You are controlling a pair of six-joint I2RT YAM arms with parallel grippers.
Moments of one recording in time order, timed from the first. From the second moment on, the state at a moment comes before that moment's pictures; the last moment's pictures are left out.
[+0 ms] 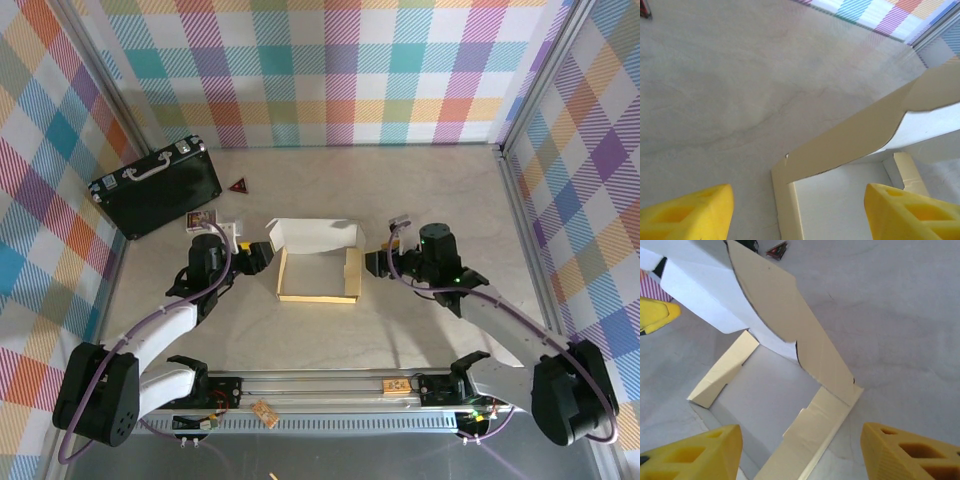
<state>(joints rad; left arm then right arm) -0.27 1.11 0.43 0.22 0.25 -0.42 0.44 1.13 0.58 0.01 -0.37 0.18</state>
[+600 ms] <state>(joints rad) -0.35 1.19 0.36 0.24 0.21 -0.51 0.58 1.45 0.74 0.21 -0.15 -0.08</state>
